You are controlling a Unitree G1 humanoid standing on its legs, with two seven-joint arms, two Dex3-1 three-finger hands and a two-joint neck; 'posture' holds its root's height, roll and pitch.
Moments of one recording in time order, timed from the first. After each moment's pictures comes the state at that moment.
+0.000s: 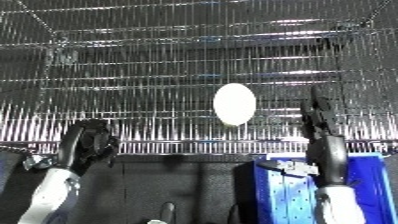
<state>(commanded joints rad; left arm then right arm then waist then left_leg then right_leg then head) -0.40 0.34 -0.16 0.35 -0.67 -0.16 0.02 -0.48 -0.41 0.12 0.30 0.49 -0.19 0.03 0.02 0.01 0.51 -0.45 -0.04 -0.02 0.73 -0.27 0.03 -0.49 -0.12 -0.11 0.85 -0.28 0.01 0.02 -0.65</state>
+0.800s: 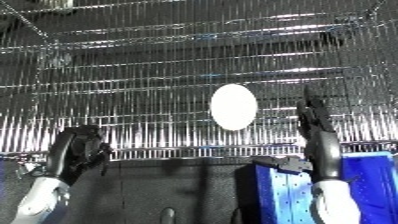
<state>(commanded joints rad) -0.50 0.38 -0.18 0.34 -0.70 -0.12 0.04 -0.65 -0.45 0.19 0.42 0.44 -0.17 -0.07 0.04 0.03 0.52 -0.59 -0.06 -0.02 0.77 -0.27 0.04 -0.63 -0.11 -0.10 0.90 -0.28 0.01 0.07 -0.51</state>
